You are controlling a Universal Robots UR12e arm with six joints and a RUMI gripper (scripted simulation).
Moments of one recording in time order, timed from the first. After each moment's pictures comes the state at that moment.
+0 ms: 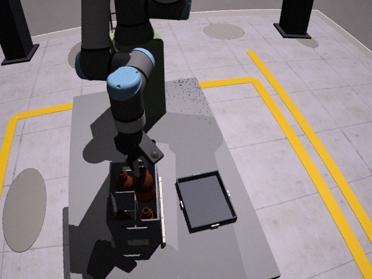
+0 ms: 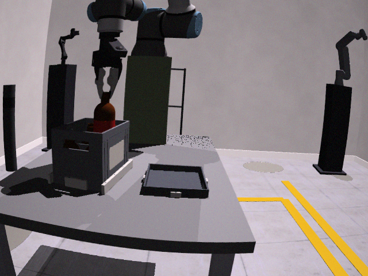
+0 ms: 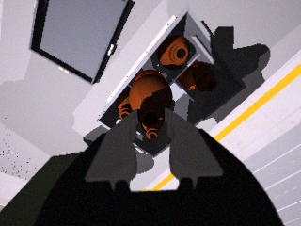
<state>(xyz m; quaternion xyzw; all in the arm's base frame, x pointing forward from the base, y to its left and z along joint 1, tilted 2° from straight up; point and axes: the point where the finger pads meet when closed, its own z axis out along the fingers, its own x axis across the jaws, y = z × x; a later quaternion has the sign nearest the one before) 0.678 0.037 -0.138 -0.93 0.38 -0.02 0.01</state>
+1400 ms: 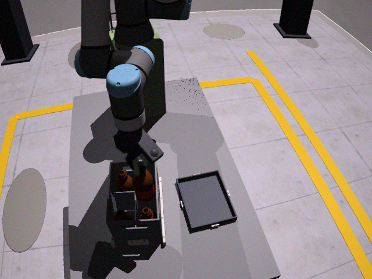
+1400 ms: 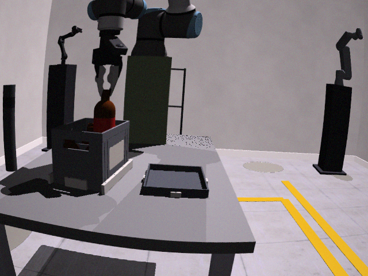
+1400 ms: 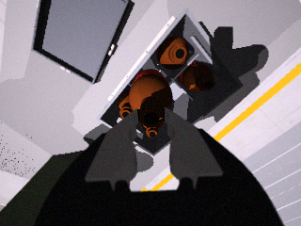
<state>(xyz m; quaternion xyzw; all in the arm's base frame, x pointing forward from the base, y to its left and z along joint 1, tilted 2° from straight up) 0.678 0.037 -0.131 -0.93 0.38 -0.02 0.01</state>
